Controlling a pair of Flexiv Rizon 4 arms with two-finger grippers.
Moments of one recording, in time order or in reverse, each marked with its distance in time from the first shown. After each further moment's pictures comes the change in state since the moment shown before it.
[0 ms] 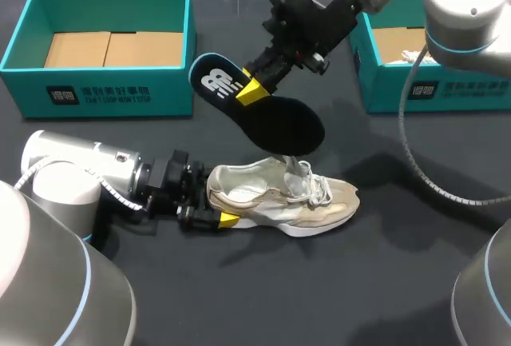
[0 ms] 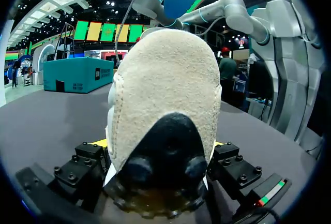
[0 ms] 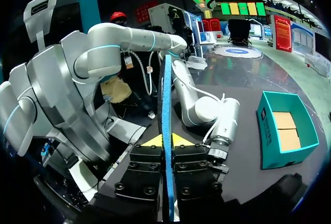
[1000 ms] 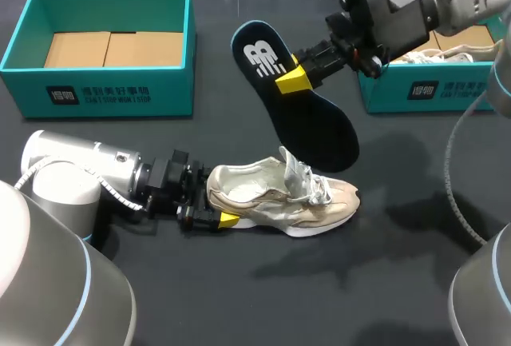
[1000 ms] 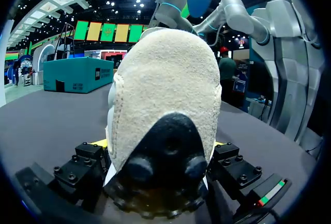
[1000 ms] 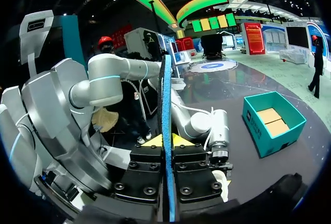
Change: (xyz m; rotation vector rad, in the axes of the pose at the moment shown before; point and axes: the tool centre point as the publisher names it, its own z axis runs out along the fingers) left arm 0.000 0.000 0.000 0.000 0.000 0.000; right arm 0.058 0.024 -0.046 -0.211 -0.187 0.139
